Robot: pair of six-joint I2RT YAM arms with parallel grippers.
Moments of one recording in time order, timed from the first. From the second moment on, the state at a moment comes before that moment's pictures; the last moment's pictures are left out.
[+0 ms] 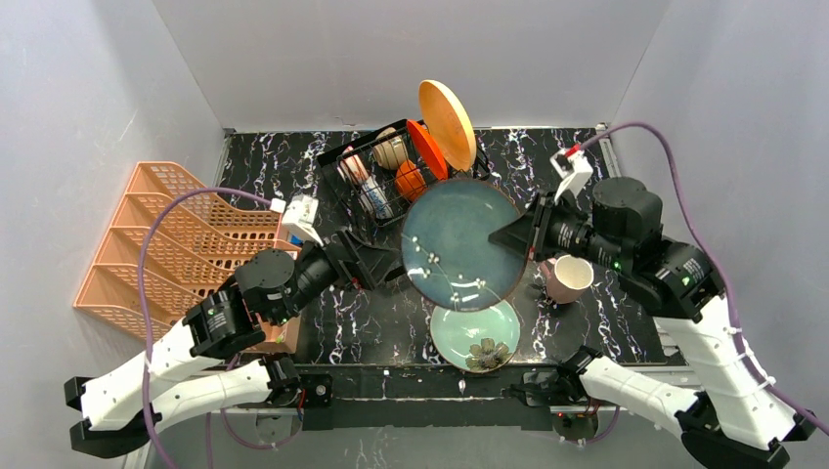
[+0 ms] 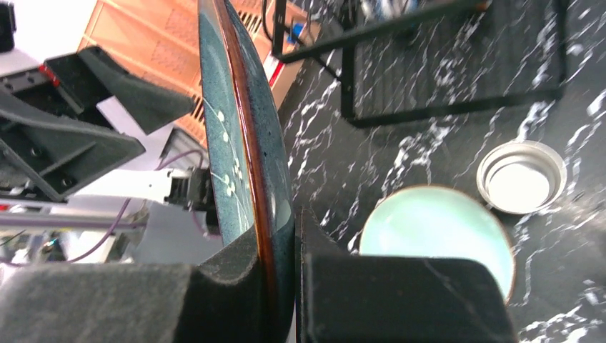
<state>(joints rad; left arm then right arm) -1.08 0.68 0.97 -0.44 -0.33 -0.80 0.69 0.86 1.37 -0.89 -0.23 0.60</state>
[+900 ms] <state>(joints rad) -1.08 0.59 0.99 -0.85 -0.81 -0.50 0.79 1.55 2.17 -0.93 0.20 0.27</state>
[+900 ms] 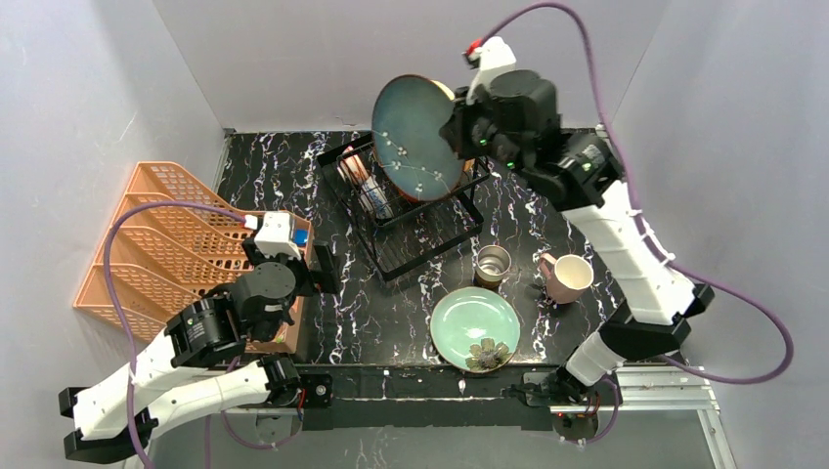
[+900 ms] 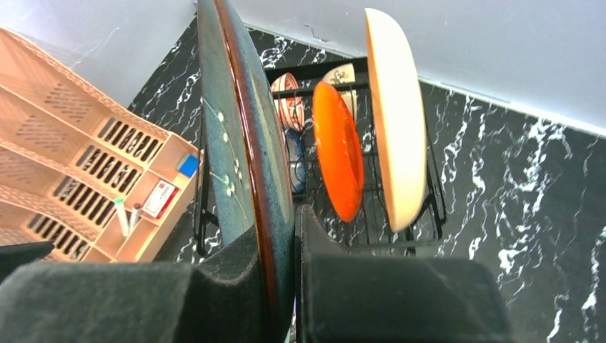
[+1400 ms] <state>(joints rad) -1.08 0.55 0.89 -0.92 -0.83 -0.52 1.20 1.72 2.18 -0.56 0.74 -0.20</state>
